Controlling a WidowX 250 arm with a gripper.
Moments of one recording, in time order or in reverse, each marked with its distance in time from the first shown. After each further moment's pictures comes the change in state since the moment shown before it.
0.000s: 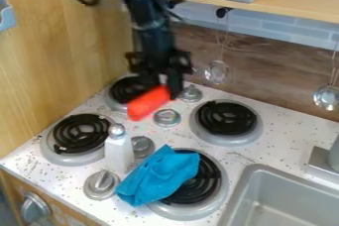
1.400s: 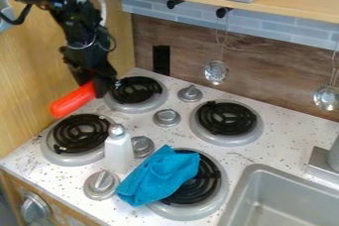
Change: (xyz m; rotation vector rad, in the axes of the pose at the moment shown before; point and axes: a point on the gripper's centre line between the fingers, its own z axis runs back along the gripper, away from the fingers) arm -0.005 0.119 -0.001 0.376 -0.238 -0.182
